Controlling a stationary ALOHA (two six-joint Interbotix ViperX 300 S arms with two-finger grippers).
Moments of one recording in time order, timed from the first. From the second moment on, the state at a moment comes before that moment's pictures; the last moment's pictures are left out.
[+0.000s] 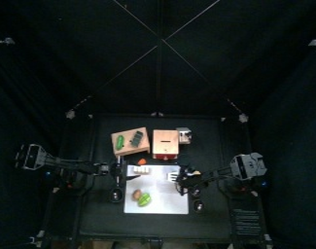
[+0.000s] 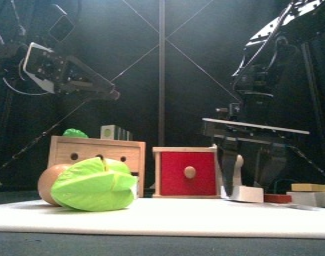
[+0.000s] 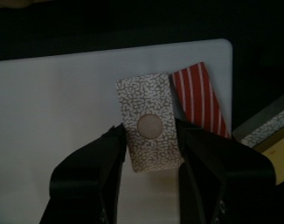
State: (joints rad) left arm 0.01 -0.35 1.14 -0.08 -0.64 0.33; right arm 0.12 0.14 0.59 -0.57 0.78 2.16
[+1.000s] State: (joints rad) left arm 0.01 -0.35 1.14 -0.08 -0.64 0.33; right arm 0.12 0.14 0.59 -0.61 0.78 2.16
